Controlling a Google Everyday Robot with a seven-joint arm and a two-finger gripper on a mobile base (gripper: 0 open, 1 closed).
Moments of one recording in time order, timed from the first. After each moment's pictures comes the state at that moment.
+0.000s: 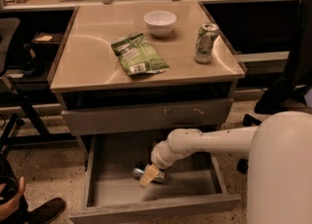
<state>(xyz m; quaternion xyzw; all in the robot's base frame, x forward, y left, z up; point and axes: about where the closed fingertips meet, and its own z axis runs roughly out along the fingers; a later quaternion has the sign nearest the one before) 0.547 0.029 0.417 -0.55 0.78 0.20 0.21</state>
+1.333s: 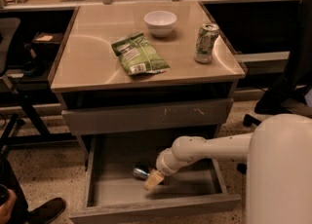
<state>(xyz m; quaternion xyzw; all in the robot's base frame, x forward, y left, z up) 0.533 0.009 0.382 -0.53 0.80 0.21 0.20</state>
